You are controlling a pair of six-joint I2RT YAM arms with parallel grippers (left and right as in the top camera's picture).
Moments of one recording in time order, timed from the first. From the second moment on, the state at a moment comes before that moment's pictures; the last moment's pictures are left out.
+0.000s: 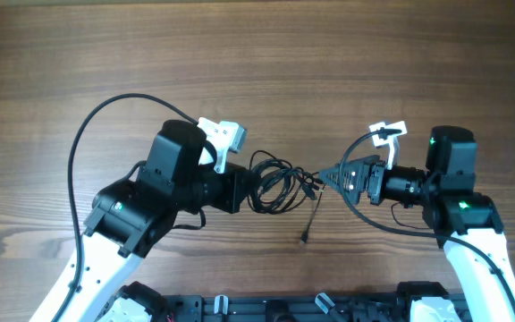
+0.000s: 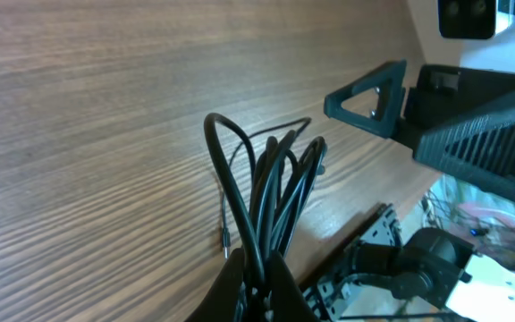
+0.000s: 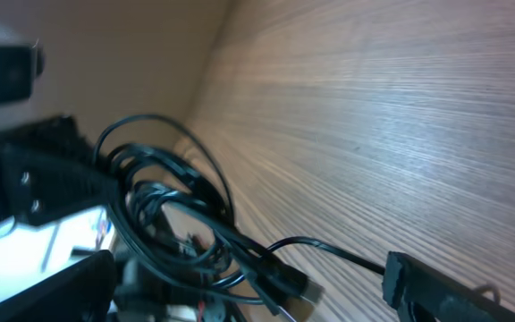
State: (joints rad) left arm -0.52 1.06 1.01 -0.78 0.47 -0.41; right arm 0.00 1.02 0.67 -0.49 -1.10 0.21
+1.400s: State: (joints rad) left arm -0.57 1.17 1.01 -0.60 0.52 -0.66; right arm 0.17 1.02 0.67 -0.07 -1.08 0.64
